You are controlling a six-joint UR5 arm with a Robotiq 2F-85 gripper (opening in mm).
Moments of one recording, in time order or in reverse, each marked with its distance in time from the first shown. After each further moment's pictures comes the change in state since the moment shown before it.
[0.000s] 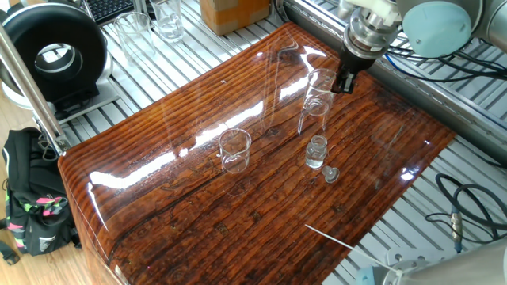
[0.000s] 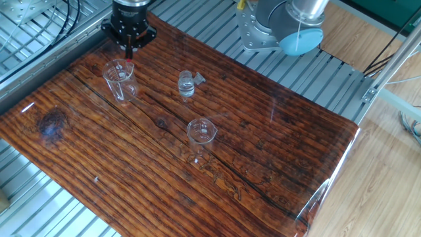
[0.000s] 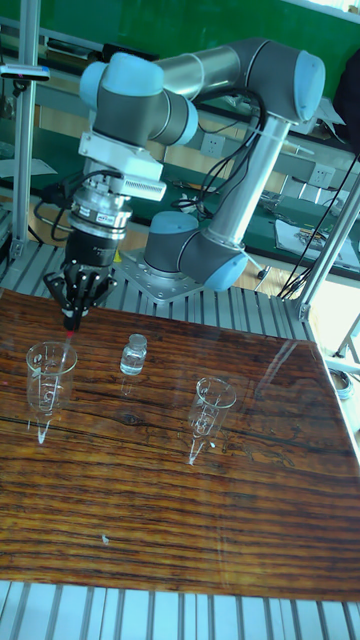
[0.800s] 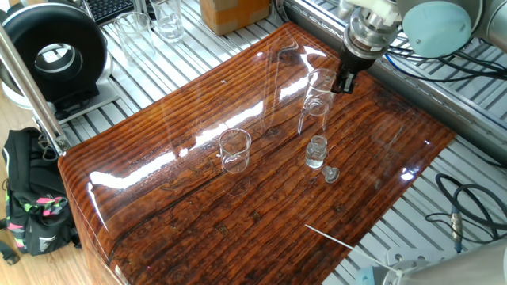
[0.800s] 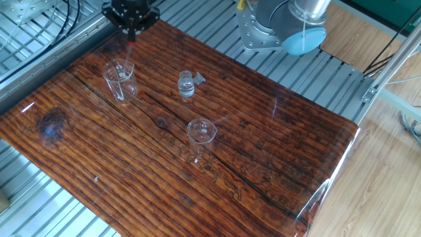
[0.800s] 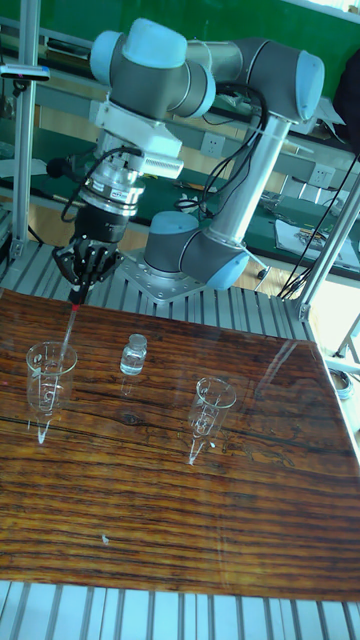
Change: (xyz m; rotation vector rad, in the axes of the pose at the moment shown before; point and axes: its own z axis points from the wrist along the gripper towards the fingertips) arm 0.014 0.011 -0.041 -0.039 0.102 -0.084
